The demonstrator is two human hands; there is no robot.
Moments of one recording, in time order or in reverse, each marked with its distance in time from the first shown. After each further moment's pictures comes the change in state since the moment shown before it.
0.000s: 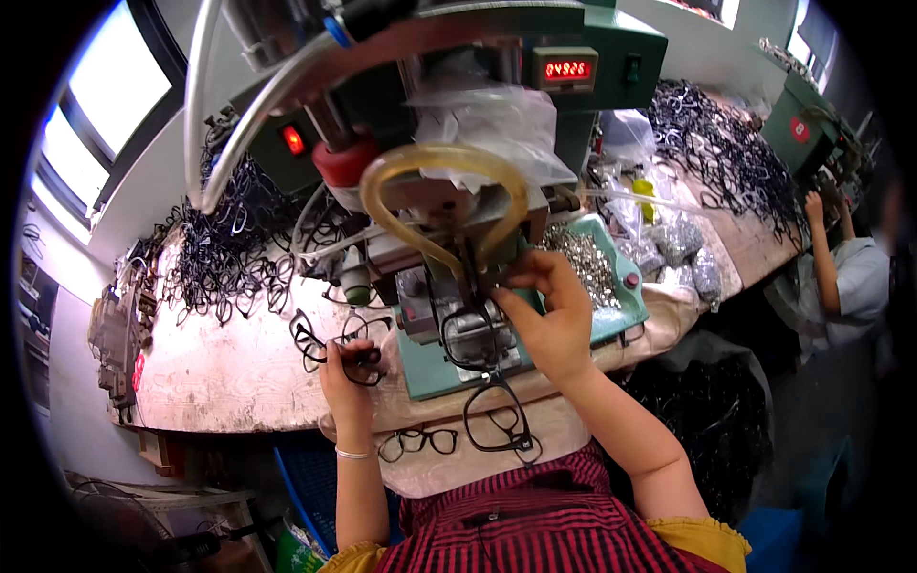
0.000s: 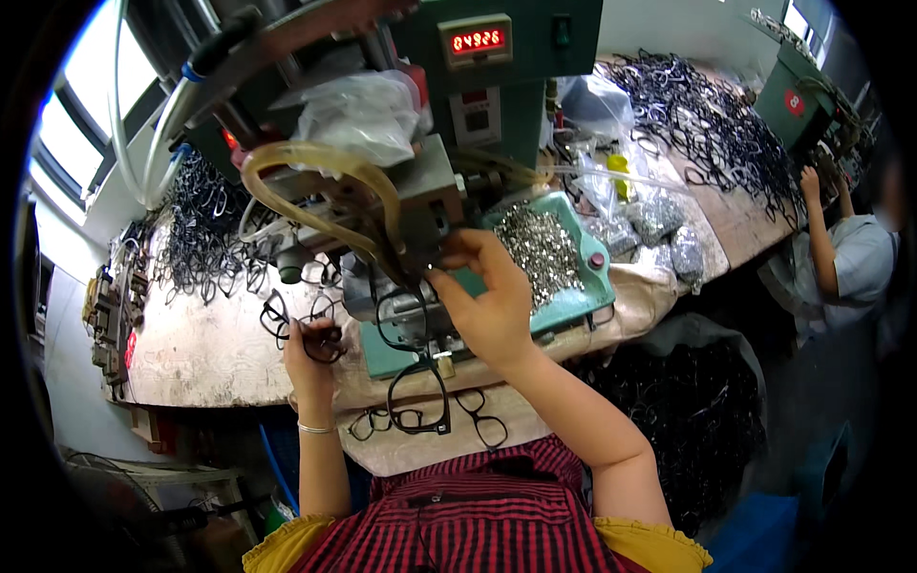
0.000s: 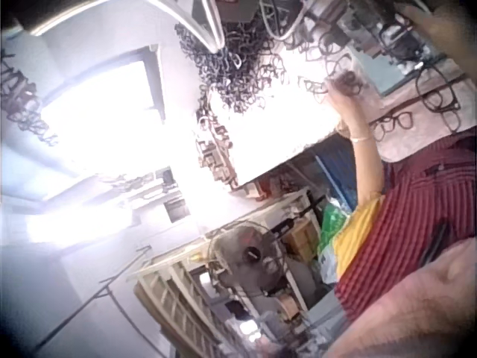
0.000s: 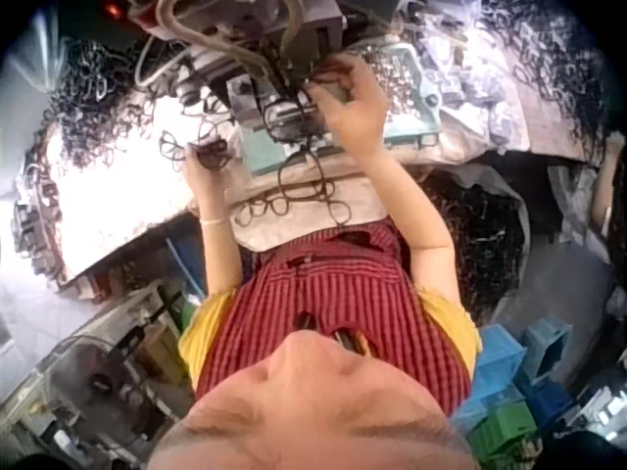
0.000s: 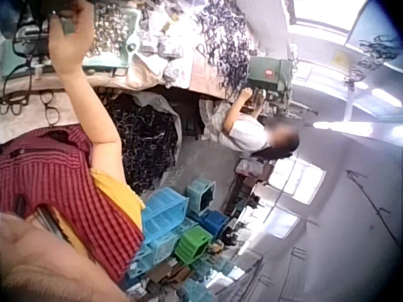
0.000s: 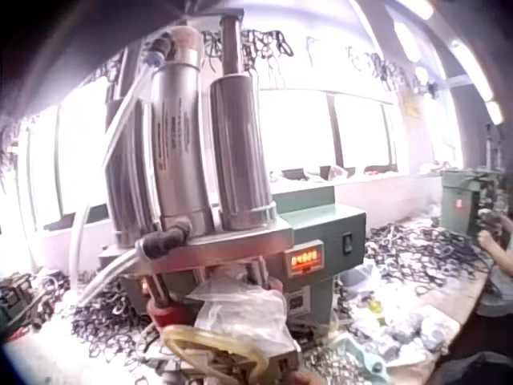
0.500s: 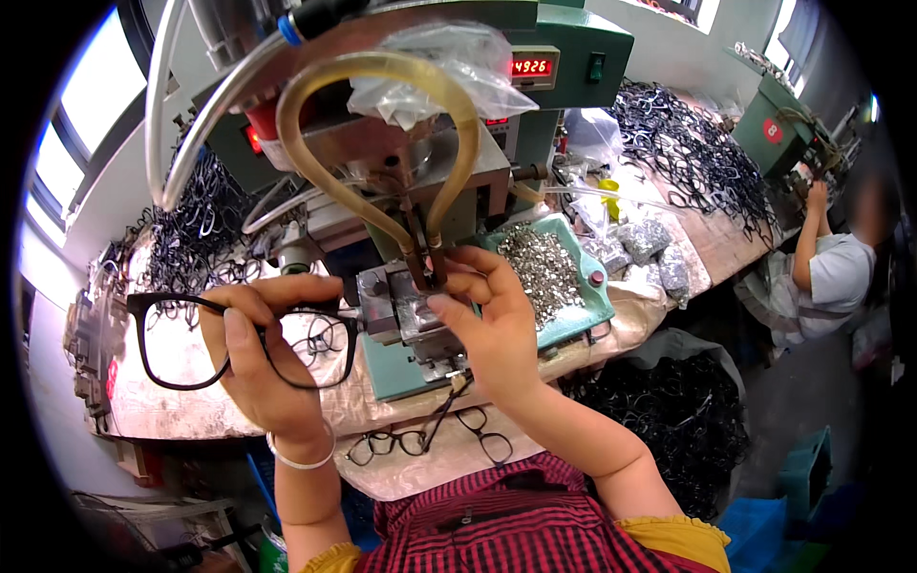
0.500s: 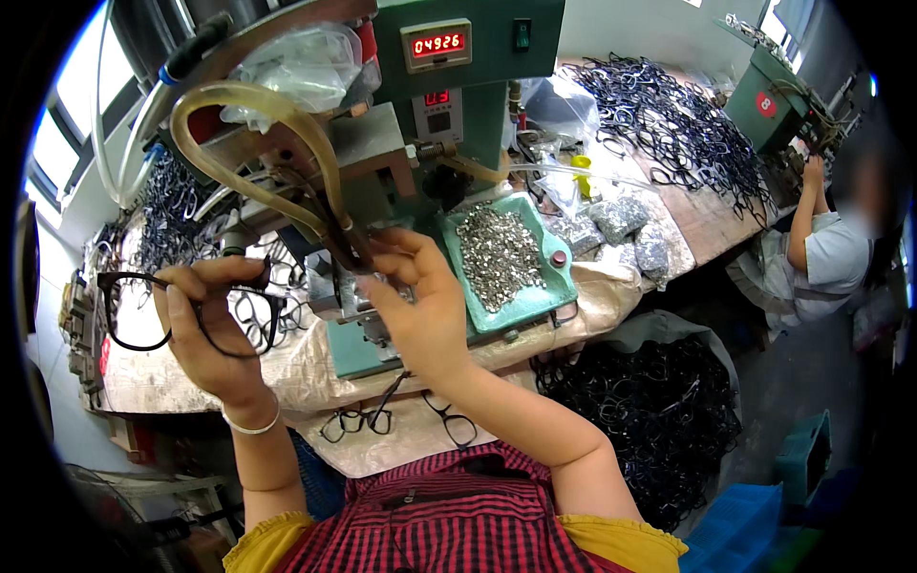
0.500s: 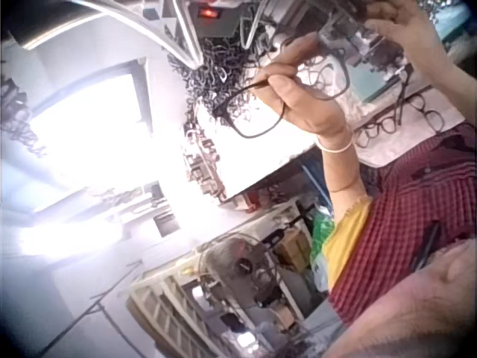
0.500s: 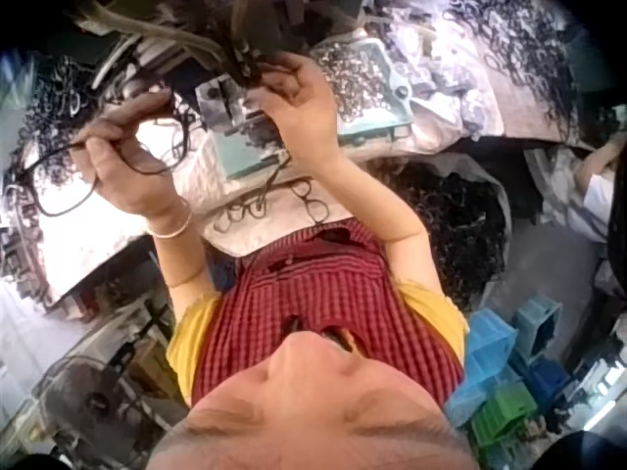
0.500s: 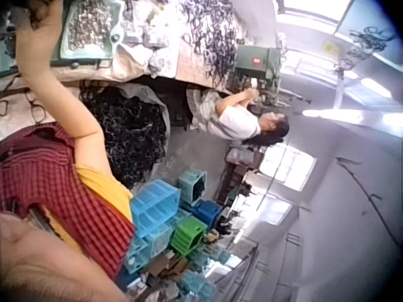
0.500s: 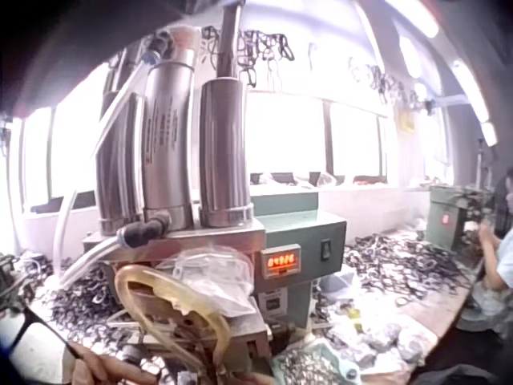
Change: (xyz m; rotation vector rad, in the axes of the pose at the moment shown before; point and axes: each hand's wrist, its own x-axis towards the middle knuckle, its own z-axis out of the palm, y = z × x) left_hand -0.061 0.137 0.157 0.243 -0.289 0.780; right_hand -0.012 -0.021 0.019 0.304 -0.040 0.224
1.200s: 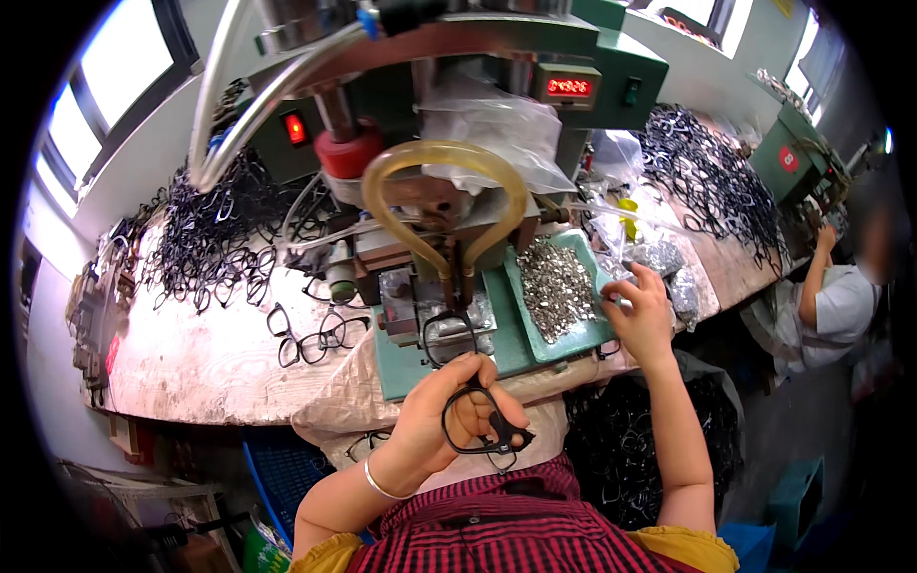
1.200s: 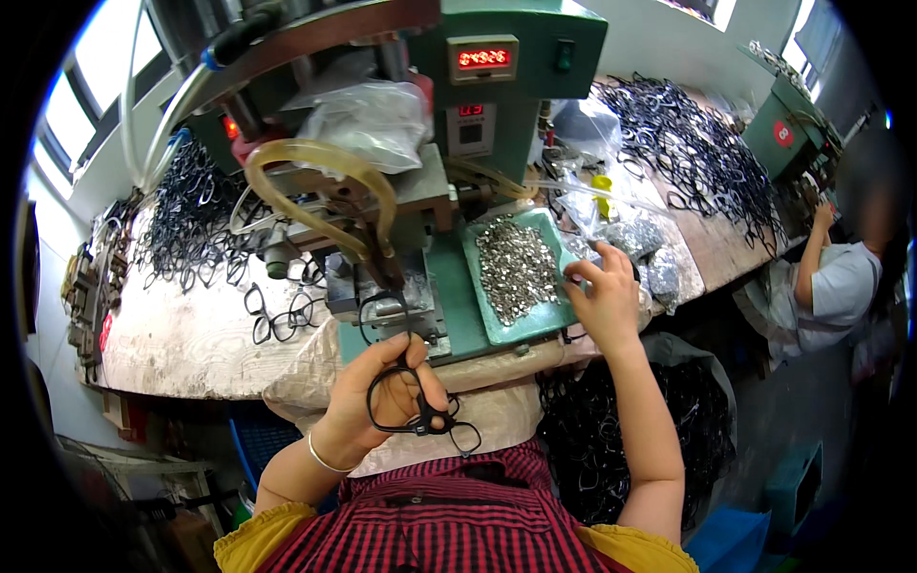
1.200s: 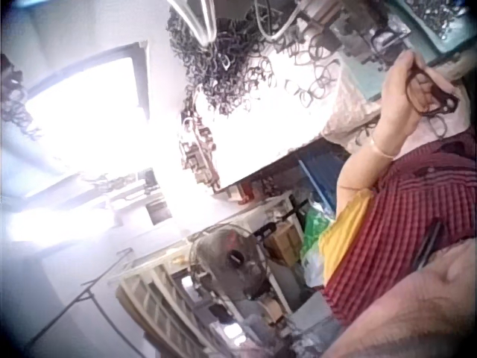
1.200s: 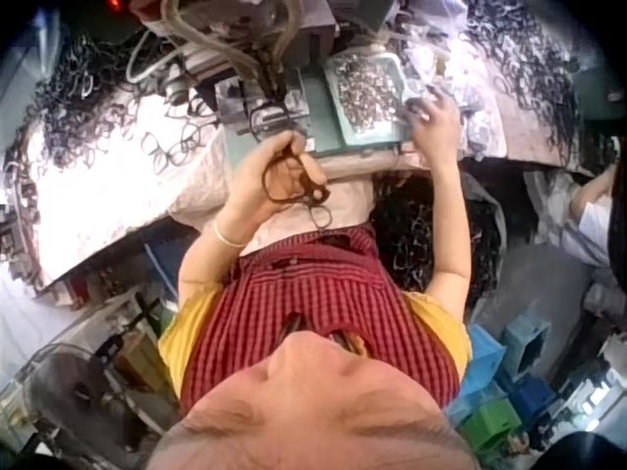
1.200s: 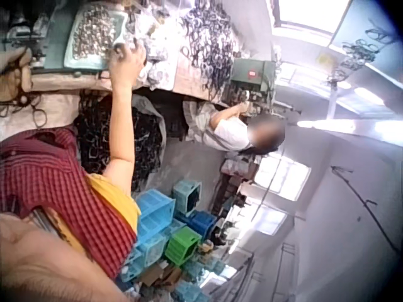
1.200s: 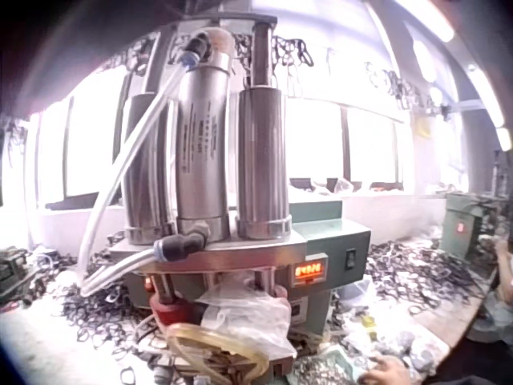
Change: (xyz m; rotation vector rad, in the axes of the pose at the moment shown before) left_hand -0.078 -0.033 0.023 -0.905 -0.373 -1.348; right_hand 0.024 -0.017 -0.198 -1.582 0.016 -0.315
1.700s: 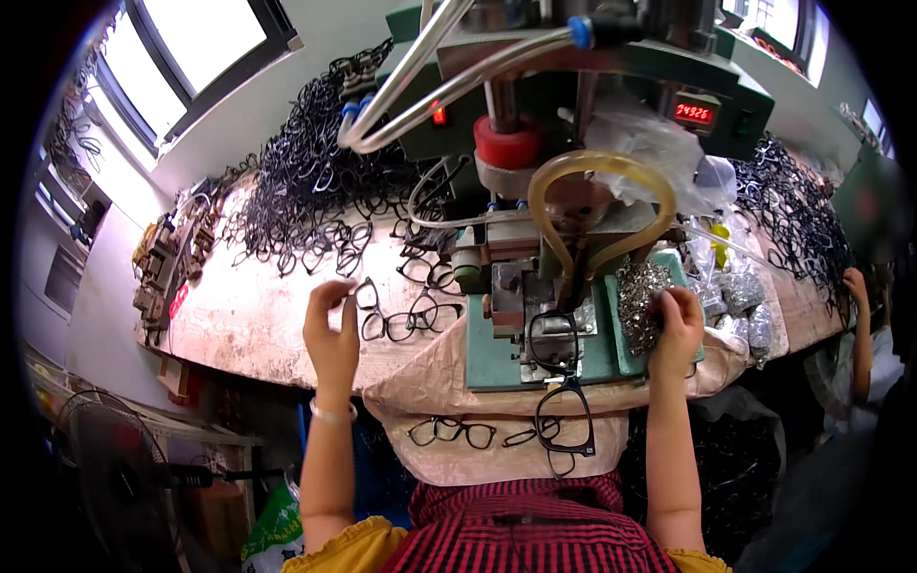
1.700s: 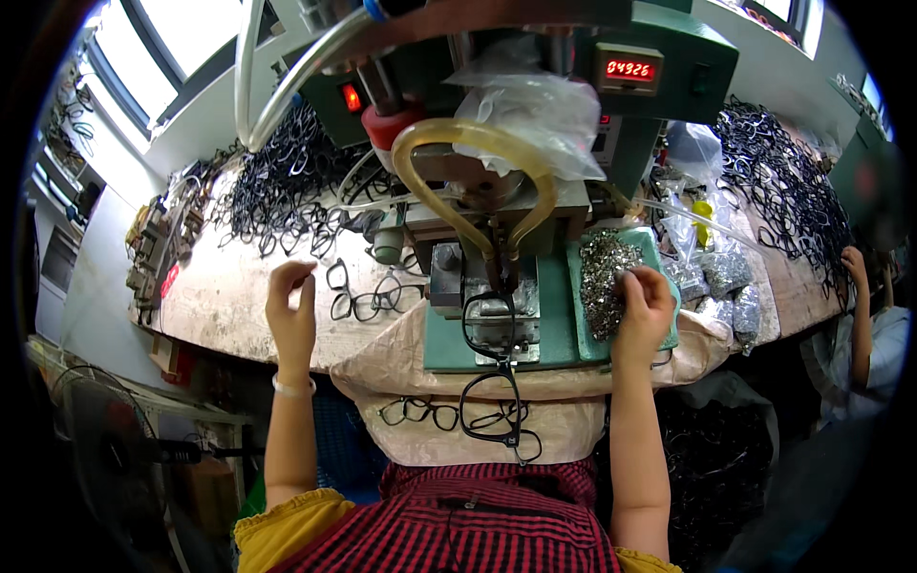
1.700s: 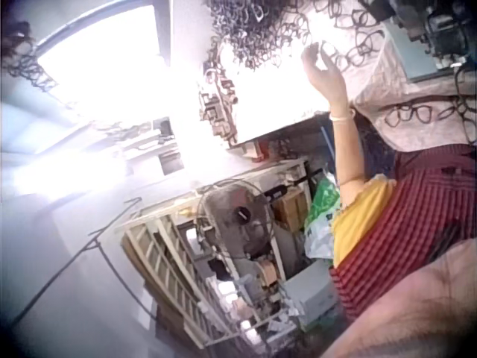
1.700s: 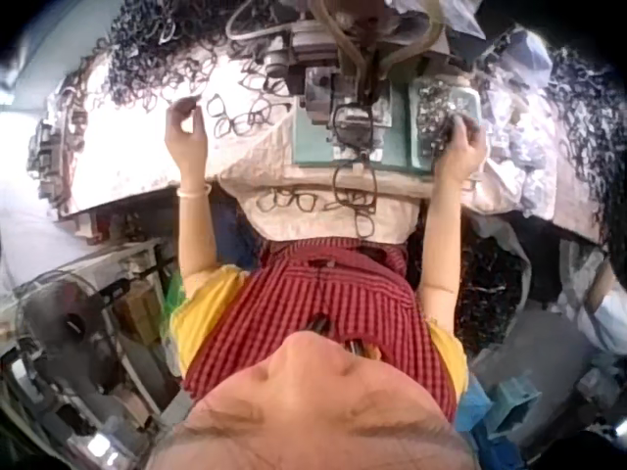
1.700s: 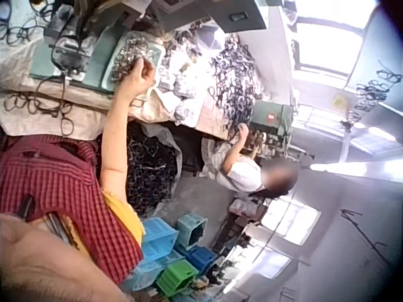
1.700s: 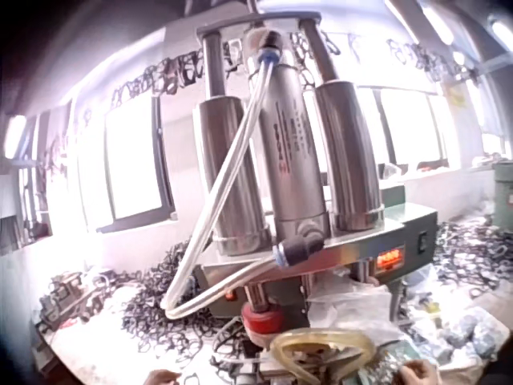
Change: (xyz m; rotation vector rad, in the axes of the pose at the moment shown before) left_hand -0.076 0.110 -0.149 1.588 1.045 1.189; right_hand 0.005 -0.072 0.067 1.296 0.361 0.585
